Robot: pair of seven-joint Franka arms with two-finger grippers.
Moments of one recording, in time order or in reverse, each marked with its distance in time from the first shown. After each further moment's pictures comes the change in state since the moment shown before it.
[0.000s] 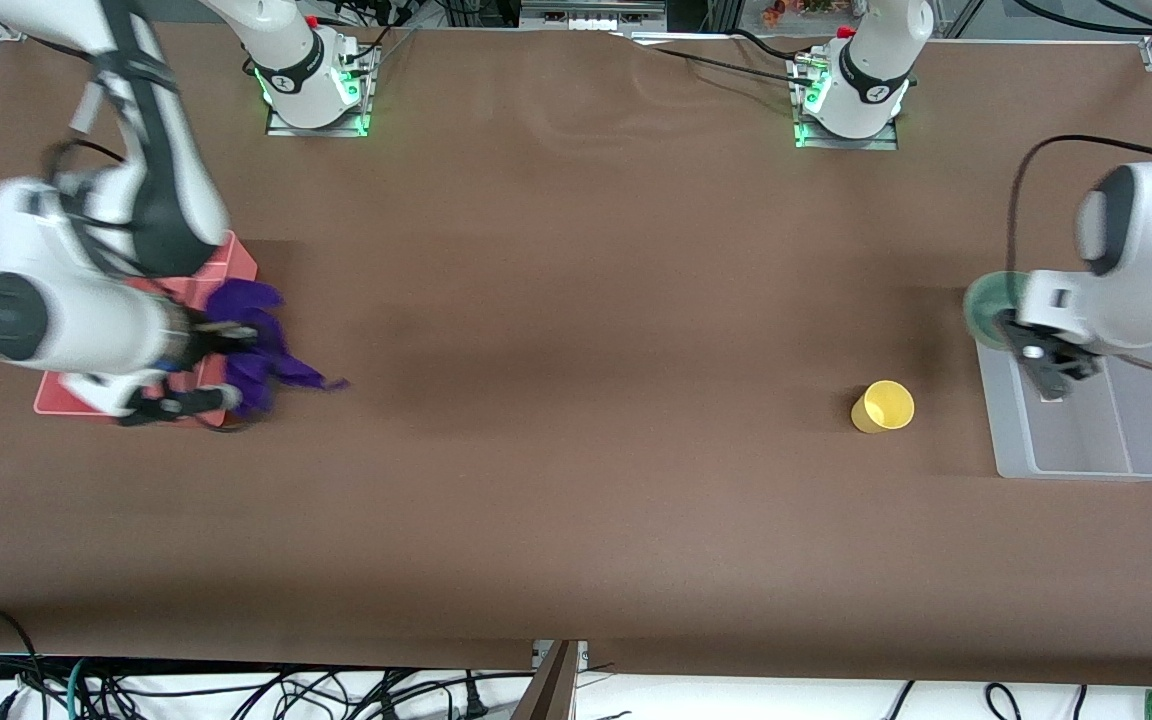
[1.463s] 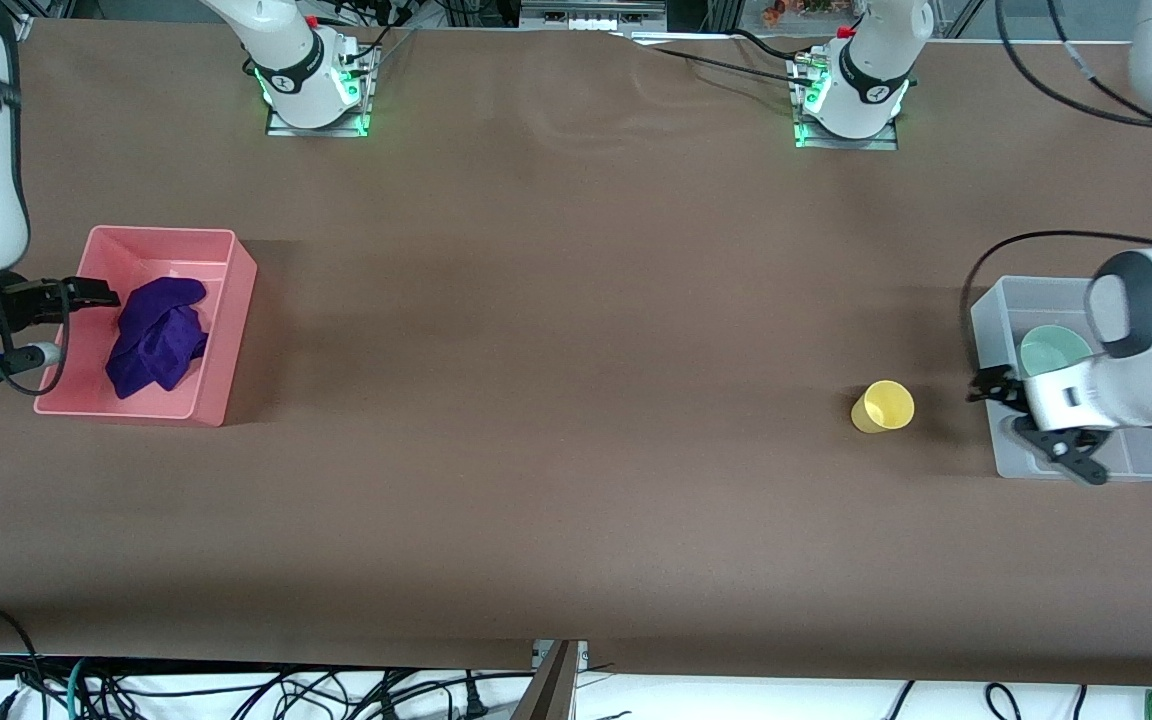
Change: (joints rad) left arm -0.016 0.267 -0.098 0.236 -0.255 0.051 -0.615; right arm -0.022 -0.061 -0.246 -0.077 0.059 0.009 -0.409
